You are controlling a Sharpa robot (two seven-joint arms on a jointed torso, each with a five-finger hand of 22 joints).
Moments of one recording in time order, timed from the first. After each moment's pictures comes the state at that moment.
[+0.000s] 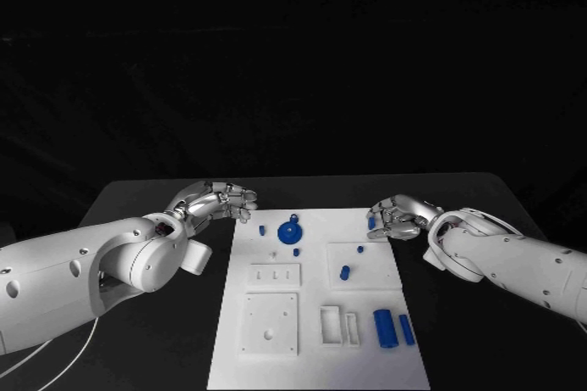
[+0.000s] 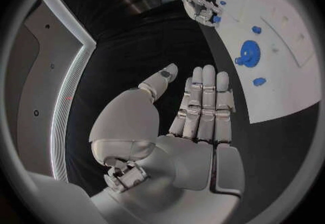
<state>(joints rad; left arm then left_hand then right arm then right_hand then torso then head) 1.34 -0.91 -0.12 1.55 -0.14 -0.30 0.25 1.07 -0.07 0.49 -0.28 0.15 0.80 0.17 0.42 0.41 1.22 0.10 0.13 0.19 0.99 0.06 0.66 0.54 0.03 0.81 -0.04 0.51 1.31 1.21 -0.76 -0.05 1.09 -1.17 -0.29 0.17 1.04 -0.18 0.50 -0.22 0.10 0.81 0.15 0.26 0.43 1.03 0.05 1.17 1.10 1.29 -0.06 1.26 0.97 0.22 1.36 -0.04 0.66 1.31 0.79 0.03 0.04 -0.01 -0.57</state>
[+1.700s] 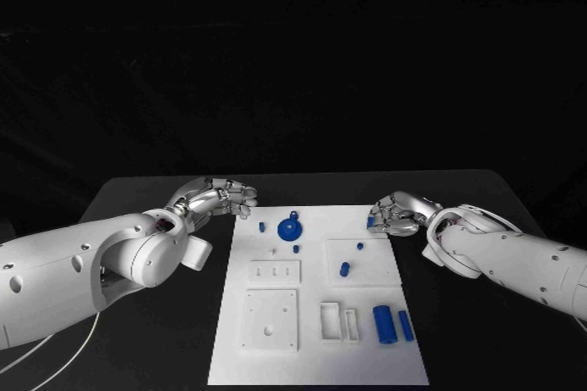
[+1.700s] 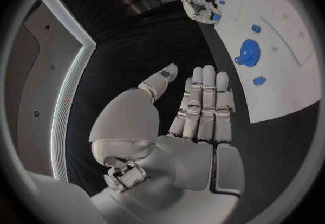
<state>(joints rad) 1.34 -0.90 -0.12 1.54 -0.15 -0.29 0.25 1.07 -0.07 0.49 -0.28 0.15 0.80 0.17 0.42 0.41 1.22 0.10 0.12 0.19 0.98 0.05 0.66 0.54 0.04 0.81 -0.04 0.51 1.31 1.20 -0.75 -0.05 1.08 -1.19 -0.30 0.16 1.06 -0.12 0.68 -0.18 0.05 0.97 0.07 0.36 0.48 1.04 -0.01 1.17 1.09 1.29 -0.12 1.25 0.98 0.23 1.36 -0.04 0.67 1.31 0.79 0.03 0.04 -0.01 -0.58</state>
